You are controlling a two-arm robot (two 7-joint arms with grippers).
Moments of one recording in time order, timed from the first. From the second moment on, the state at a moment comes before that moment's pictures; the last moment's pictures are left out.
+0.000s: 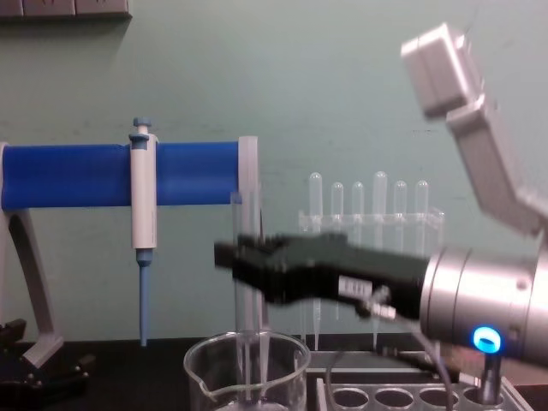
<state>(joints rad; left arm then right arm) -0.20 0.60 0.45 -1.41 -0.25 -0.12 0.03 0.37 0.31 -0.54 -1.50 0.37 -0.01 0.49</state>
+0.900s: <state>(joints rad) -0.20 0.60 0.45 -1.41 -0.25 -0.12 0.03 0.24 0.54 -0.36 -1.91 0.49 0.19 0.37</state>
